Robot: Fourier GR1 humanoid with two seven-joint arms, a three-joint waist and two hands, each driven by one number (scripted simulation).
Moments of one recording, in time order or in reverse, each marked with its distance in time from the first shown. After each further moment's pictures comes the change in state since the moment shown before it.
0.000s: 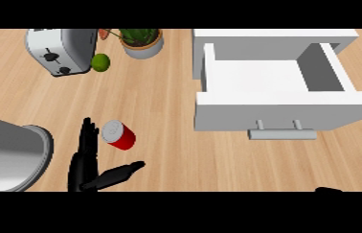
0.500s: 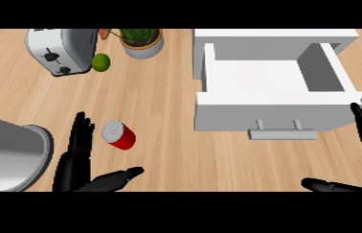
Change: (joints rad) left arm 0.060 -0.001 -0.053 -0.282 -0.096 -0.045 0.202; right arm -0.011 0.010 0.046 0.067 0.038 -0.027 -0.057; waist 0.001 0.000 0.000
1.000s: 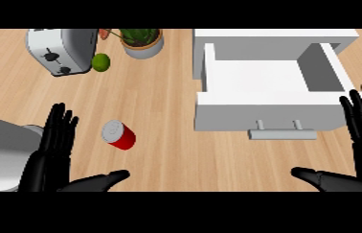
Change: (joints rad) left arm -0.013 0.002 0.045 -0.245 -0.017 -0.088 0.213; right arm -0.049 -0.001 0.038 0.045 0.031 -0.039 0.003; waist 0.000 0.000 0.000
